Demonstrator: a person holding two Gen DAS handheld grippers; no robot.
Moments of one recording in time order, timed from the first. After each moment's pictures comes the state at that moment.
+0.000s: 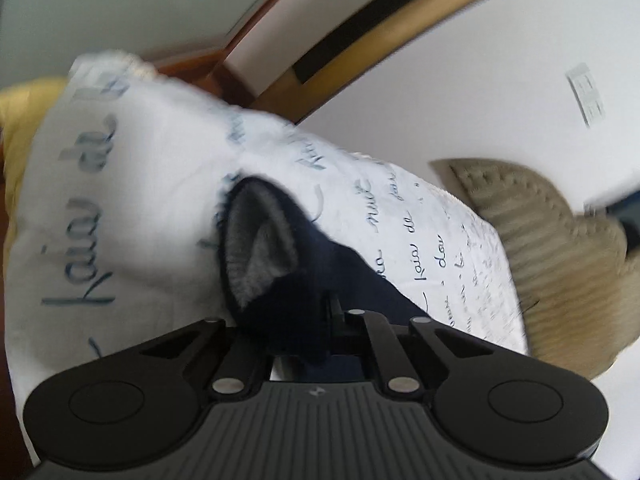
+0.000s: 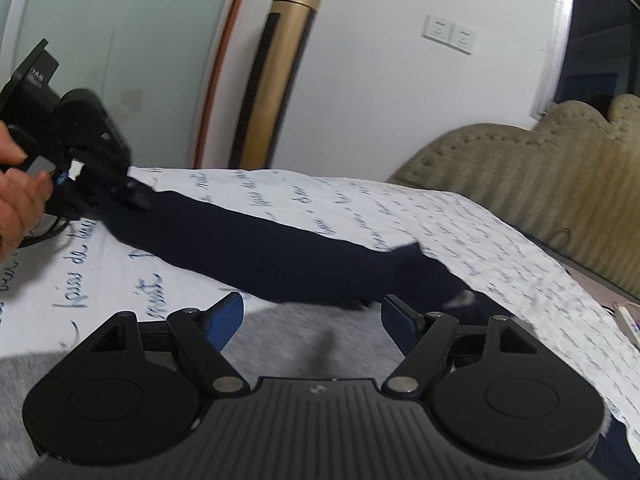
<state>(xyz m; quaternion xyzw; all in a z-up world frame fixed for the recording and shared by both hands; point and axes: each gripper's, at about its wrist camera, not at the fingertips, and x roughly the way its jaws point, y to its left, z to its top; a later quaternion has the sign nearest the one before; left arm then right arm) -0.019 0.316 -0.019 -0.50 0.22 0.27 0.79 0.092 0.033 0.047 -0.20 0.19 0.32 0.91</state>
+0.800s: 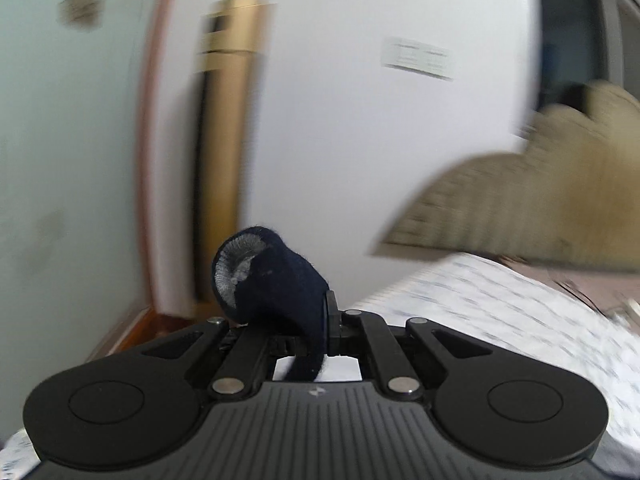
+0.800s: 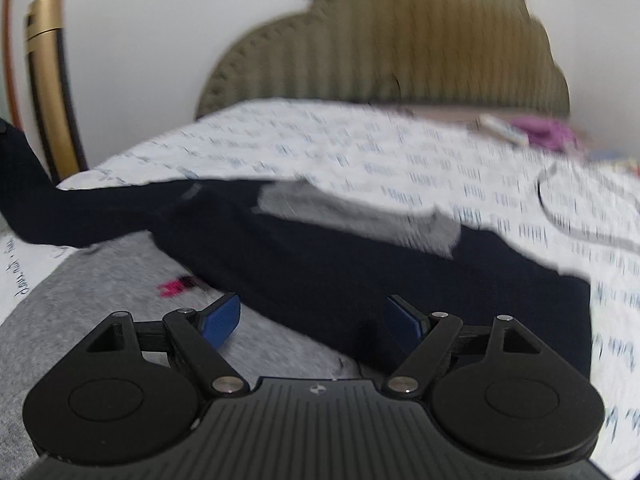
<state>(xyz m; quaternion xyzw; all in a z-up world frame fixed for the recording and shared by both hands) 0.129 0.235 0.111 -0.10 0.15 0.28 0.94 0.149 -0.152 0.025 0.02 0.32 0.09 0.94</state>
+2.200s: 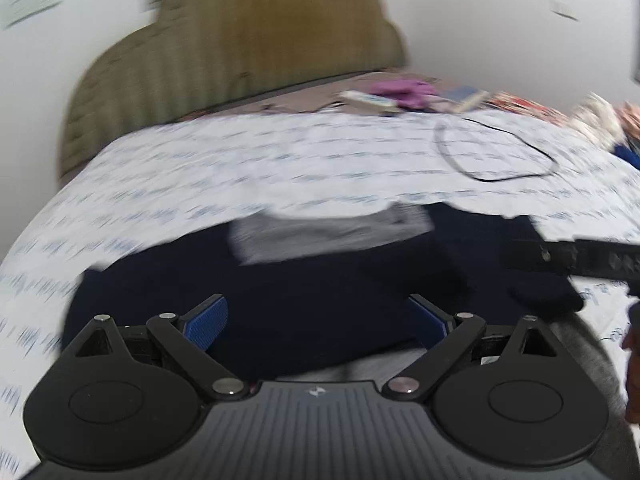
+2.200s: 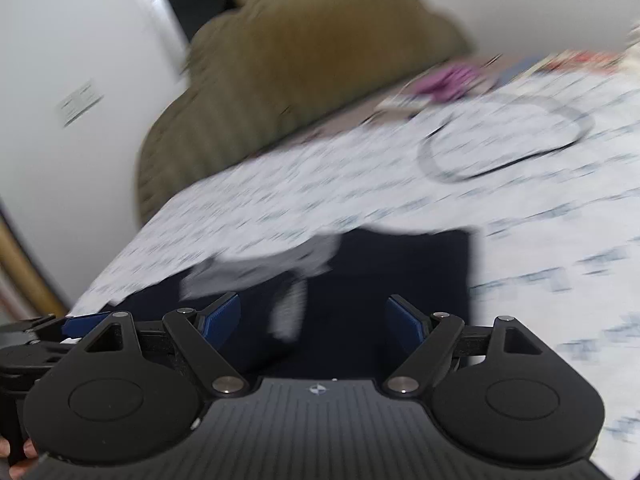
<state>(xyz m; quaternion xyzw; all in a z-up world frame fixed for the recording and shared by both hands) 0.154 0.000 0.041 0.05 0.32 -0.11 0.94 0.144 -0.262 0.029 0.22 0.28 0.05 0.93</state>
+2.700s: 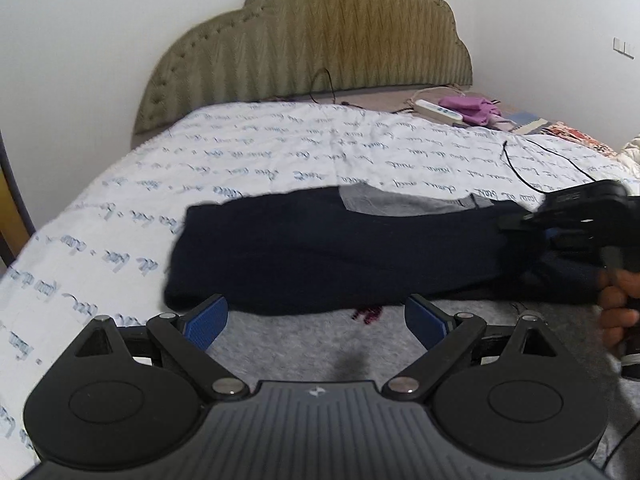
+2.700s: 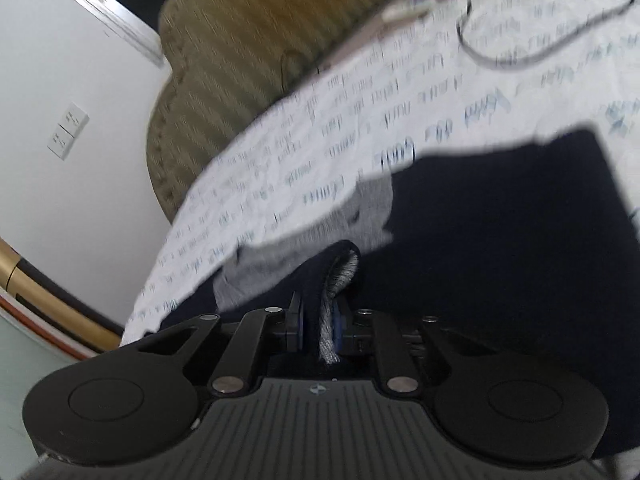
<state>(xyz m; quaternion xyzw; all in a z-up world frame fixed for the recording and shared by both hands) 0.107 0.068 0.036 0.01 0.31 -0.03 0.95 0.201 -0.257 -0.001 0.33 0.30 0.07 0.89</state>
